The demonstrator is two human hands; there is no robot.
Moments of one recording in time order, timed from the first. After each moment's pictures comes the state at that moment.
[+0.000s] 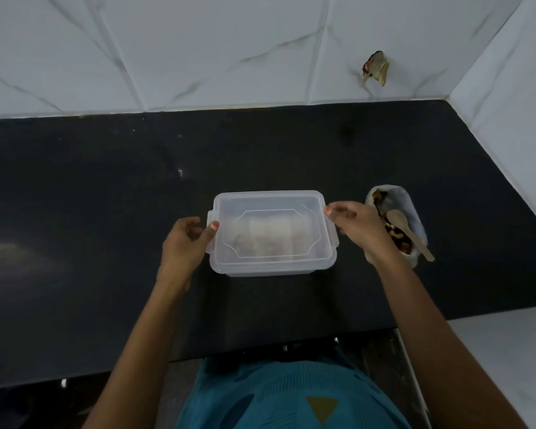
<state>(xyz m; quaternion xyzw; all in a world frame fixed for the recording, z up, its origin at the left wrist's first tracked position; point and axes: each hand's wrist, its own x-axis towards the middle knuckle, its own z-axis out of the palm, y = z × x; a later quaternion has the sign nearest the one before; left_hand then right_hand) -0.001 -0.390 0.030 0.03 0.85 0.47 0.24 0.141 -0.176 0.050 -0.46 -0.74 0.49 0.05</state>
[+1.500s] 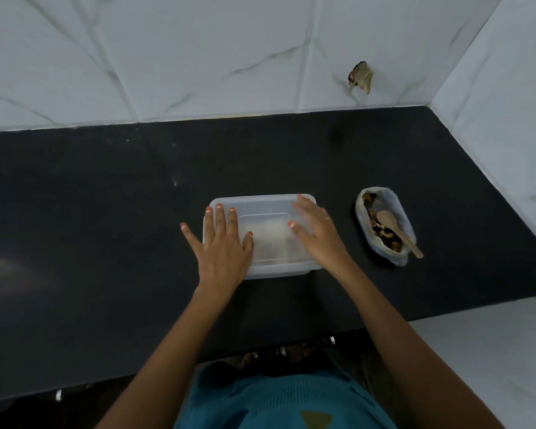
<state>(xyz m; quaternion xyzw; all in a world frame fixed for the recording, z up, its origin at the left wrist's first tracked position) 0.034 -0.357 0.019 0.34 0.94 0.02 0.09 0.133 -0.208 0.016 -0.27 -0.87 0.39 0.09</state>
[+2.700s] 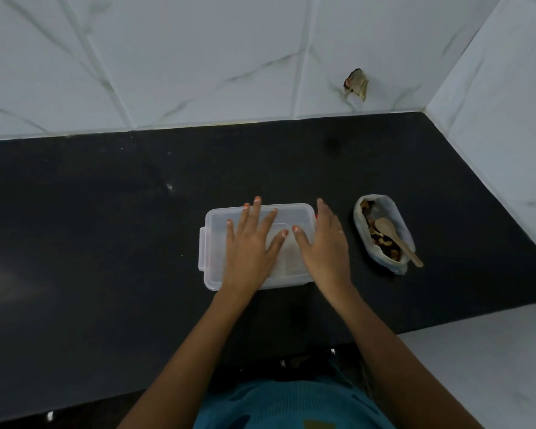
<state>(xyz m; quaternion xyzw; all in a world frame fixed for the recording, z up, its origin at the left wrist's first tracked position) 0.042 -0.319 0.019 0.41 0.87 0.23 0.11 0.130 -0.225 0.035 -0.42 -0.85 0.28 0.11</state>
